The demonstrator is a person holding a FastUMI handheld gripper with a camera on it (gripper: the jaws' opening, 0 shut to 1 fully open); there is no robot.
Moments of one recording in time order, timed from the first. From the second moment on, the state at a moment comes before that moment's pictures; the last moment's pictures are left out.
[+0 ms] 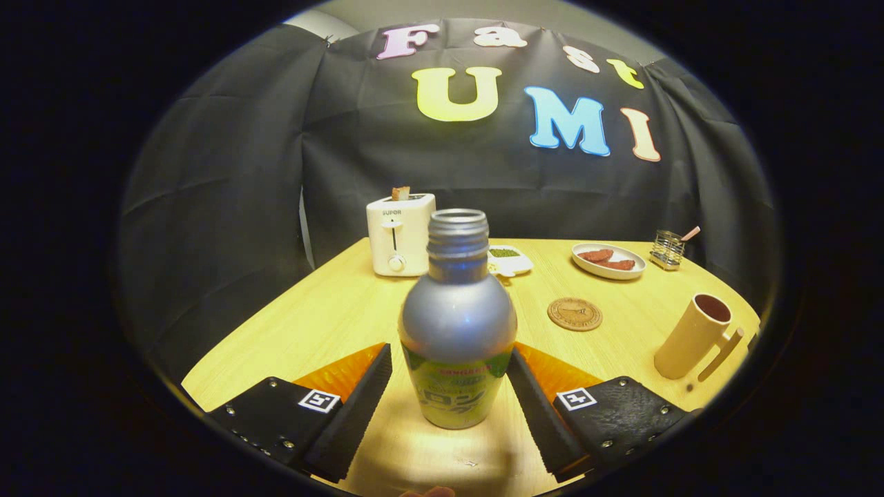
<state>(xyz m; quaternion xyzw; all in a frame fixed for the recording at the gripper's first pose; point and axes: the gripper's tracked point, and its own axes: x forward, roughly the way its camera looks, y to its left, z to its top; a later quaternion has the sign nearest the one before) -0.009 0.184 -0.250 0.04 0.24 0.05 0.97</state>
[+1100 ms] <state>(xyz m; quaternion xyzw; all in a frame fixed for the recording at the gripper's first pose) -0.011 0.193 -0.262 0.05 0.29 0.10 0.95</state>
